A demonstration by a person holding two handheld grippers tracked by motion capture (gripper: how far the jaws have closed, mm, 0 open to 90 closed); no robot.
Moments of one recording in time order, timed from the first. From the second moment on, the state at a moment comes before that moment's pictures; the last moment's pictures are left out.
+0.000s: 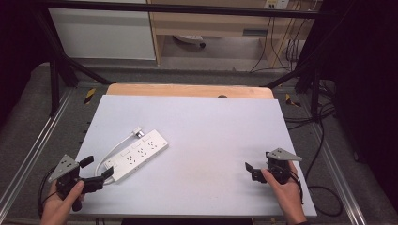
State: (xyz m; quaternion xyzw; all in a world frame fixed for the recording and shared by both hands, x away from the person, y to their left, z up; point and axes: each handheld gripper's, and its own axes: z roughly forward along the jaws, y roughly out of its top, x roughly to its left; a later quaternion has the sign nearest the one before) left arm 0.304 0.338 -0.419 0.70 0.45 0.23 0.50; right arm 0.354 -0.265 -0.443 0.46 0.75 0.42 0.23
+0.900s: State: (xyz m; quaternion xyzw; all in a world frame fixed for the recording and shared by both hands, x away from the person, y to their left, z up) left arm 0.305 0.333 -0.420 0.71 0.45 0.22 0.49; right arm 0.352 -0.262 -0.439 0.45 0.75 0.44 0.21
